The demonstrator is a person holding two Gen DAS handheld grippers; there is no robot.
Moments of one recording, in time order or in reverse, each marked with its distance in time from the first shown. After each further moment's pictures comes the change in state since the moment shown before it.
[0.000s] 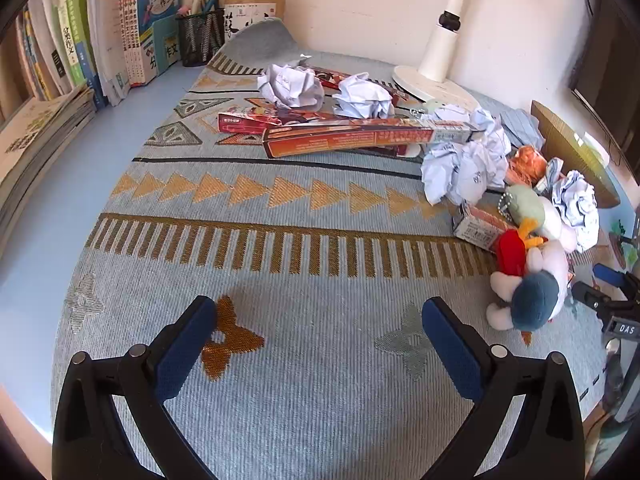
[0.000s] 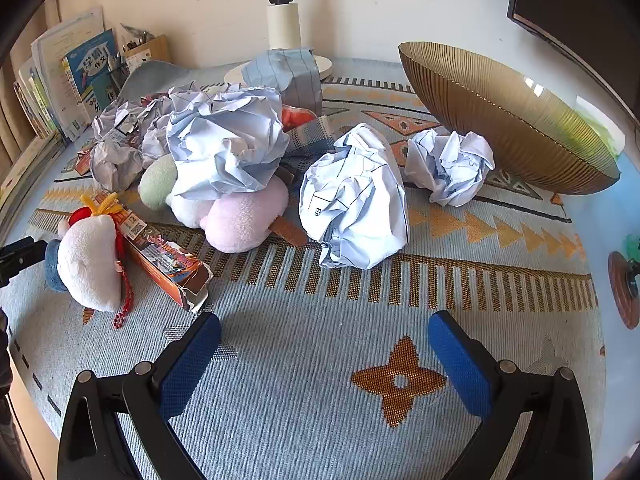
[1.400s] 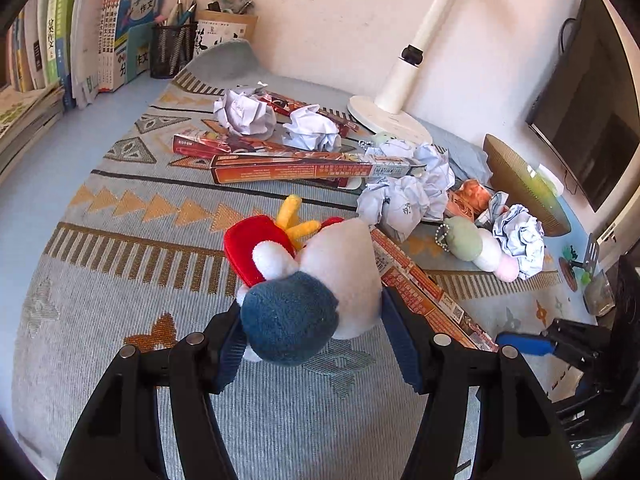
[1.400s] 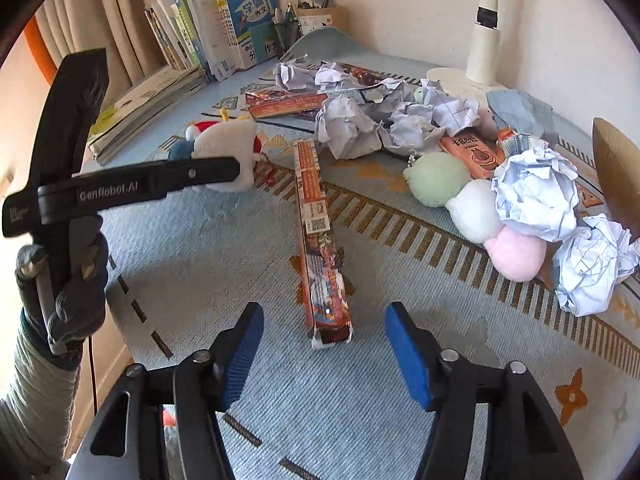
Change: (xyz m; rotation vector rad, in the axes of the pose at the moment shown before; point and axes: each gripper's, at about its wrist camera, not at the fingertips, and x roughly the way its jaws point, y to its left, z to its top) left arm -0.011 -0.015 0.002 -0.028 -0.075 -0.195; right arm -0.011 0.124 0.009 -0.284 0.026 0.348
